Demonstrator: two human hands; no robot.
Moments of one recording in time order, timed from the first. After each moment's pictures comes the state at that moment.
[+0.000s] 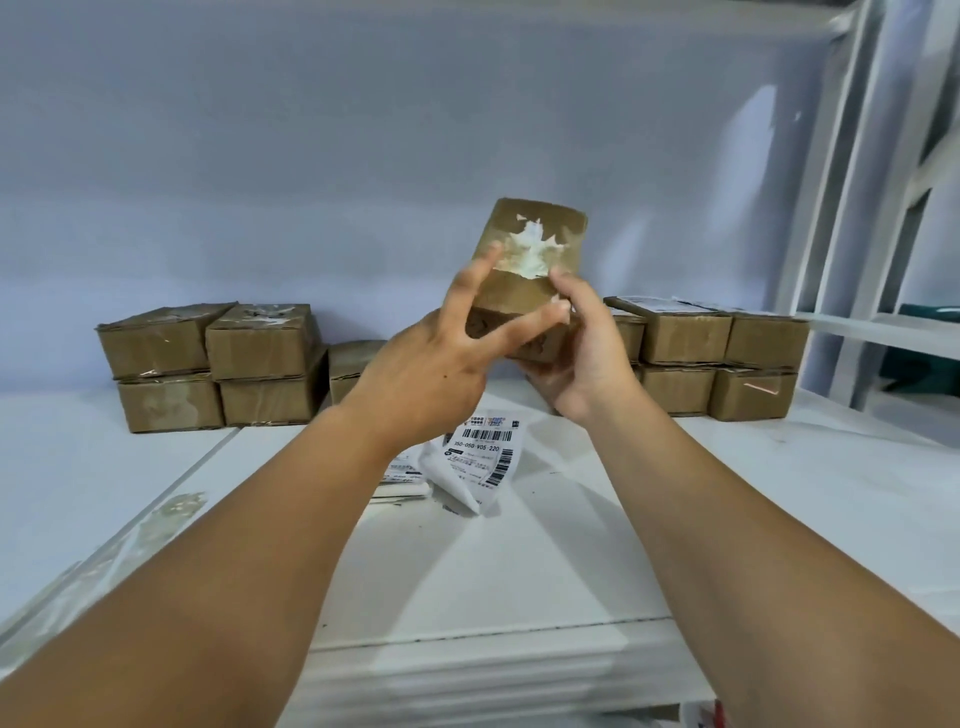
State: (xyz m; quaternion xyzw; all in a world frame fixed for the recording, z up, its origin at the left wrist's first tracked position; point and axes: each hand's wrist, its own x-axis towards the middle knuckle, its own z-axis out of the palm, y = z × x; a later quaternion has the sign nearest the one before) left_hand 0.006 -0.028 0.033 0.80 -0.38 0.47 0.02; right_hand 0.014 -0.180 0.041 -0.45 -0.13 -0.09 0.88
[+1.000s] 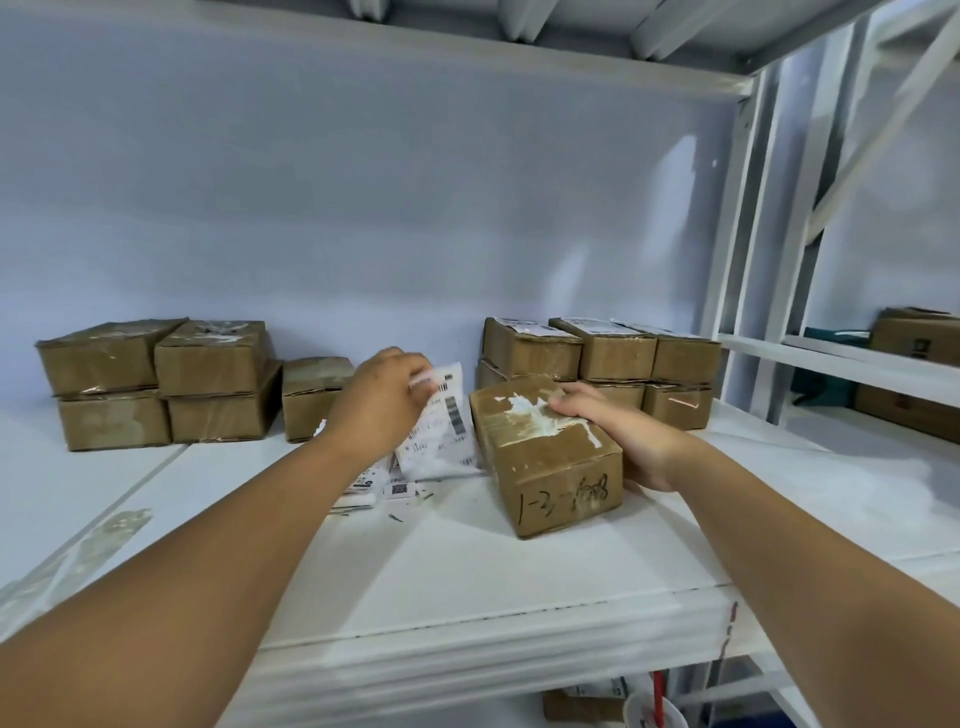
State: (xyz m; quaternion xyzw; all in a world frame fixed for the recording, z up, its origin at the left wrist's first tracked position) left_hand 0.018 -0.039 0.019 0.89 -0.21 0.29 0.28; right_hand -0.042 -0.274 0.015 -0.77 -0.03 0.03 0.63
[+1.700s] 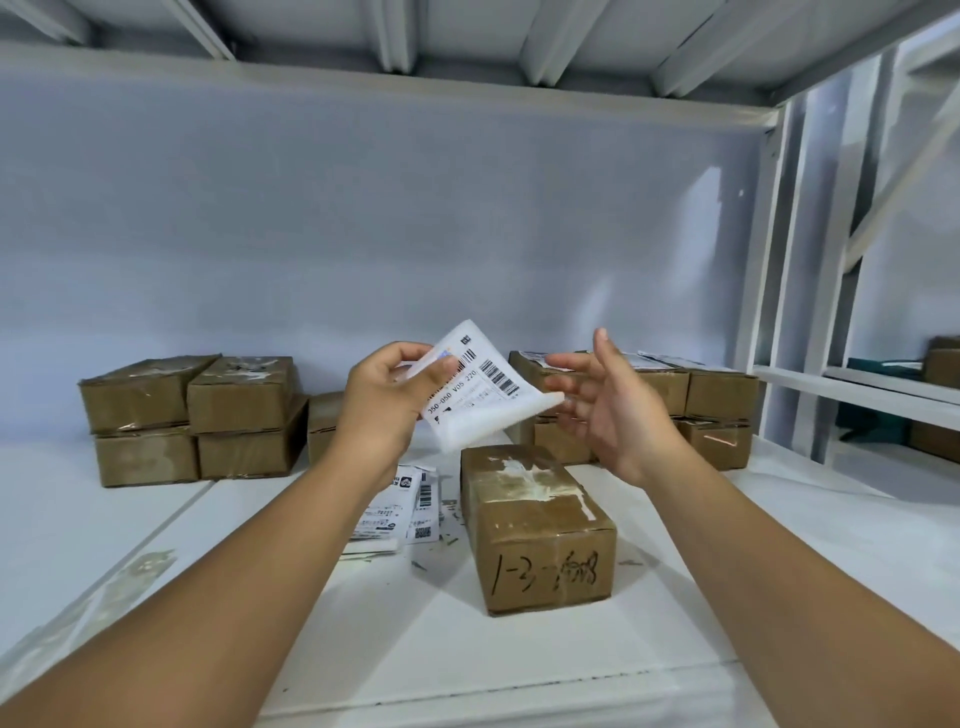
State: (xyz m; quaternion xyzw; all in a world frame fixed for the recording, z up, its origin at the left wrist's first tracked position) left_hand -0.007 -0.042 0.048 0.63 -0.17 0.20 0.73; right_hand -0.011 -0.241 0.043 -0.62 -0.09 -0.13 0.76
